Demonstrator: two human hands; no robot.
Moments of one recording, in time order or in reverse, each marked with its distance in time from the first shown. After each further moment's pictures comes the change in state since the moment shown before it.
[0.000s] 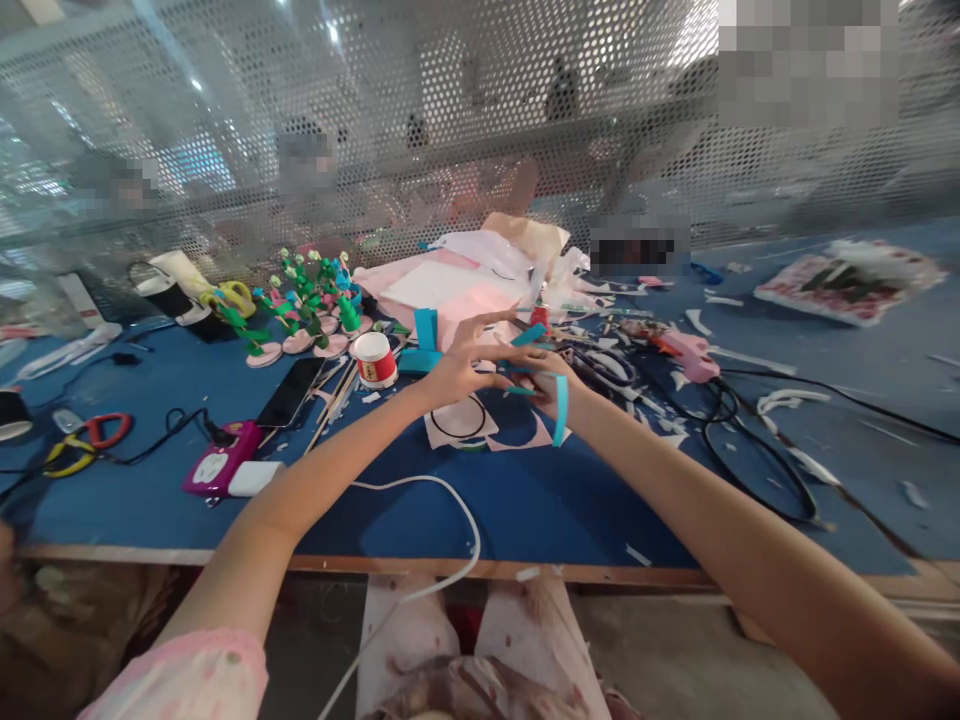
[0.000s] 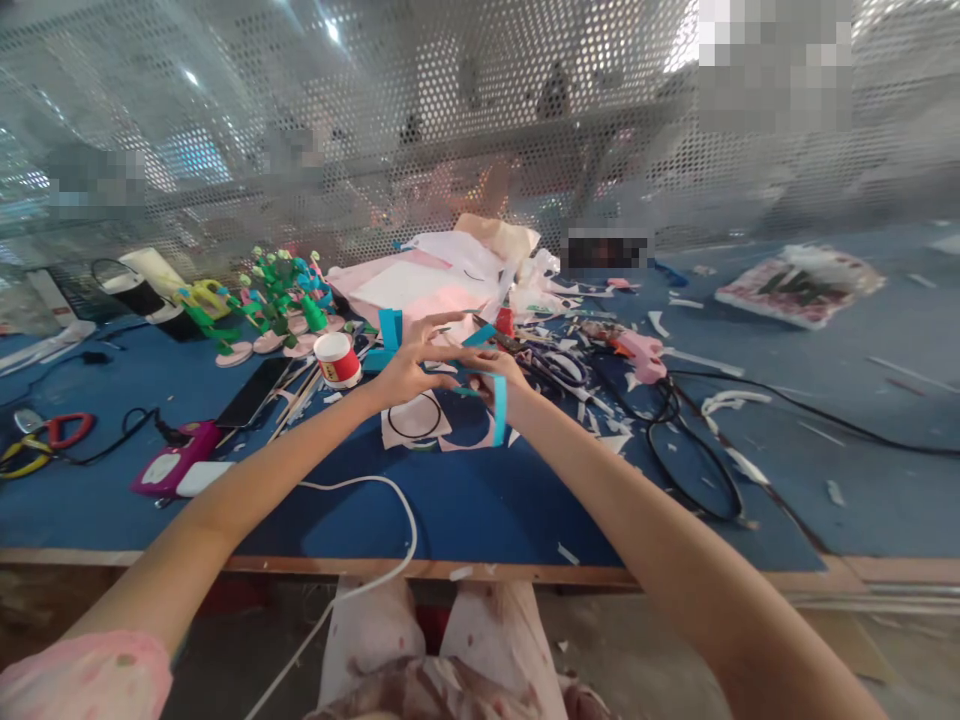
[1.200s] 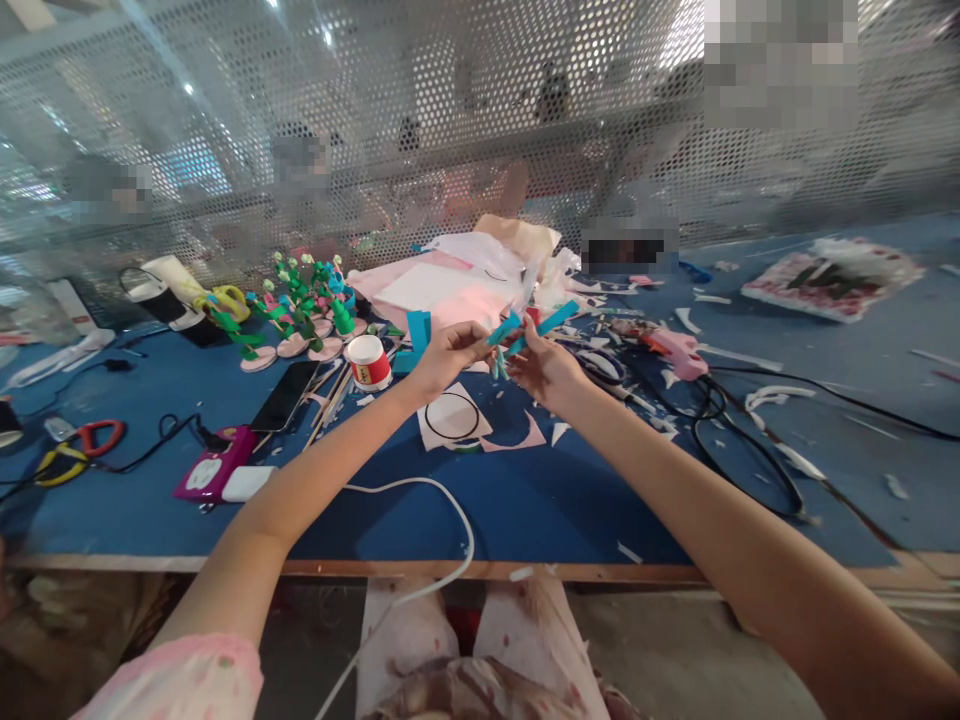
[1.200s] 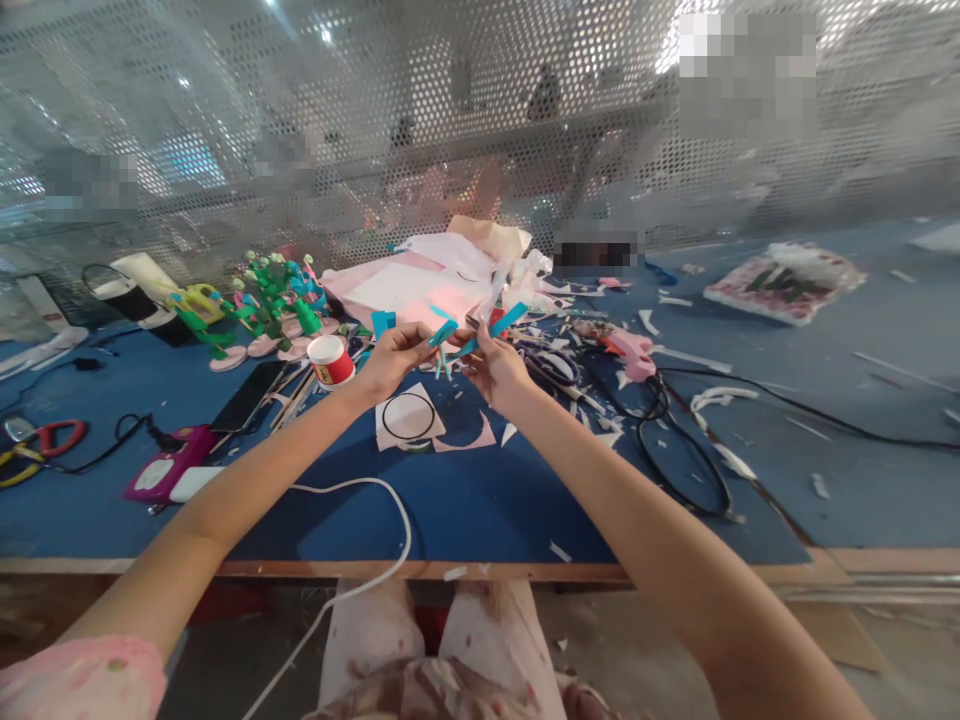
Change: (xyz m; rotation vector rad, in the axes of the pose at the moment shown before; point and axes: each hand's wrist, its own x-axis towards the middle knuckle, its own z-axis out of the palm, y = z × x) left_hand 0.011 0.023 -0.001 -0.705 0.191 -0.452; right_hand 0.000 -0.013 0.005 0.174 0.077 -0.038
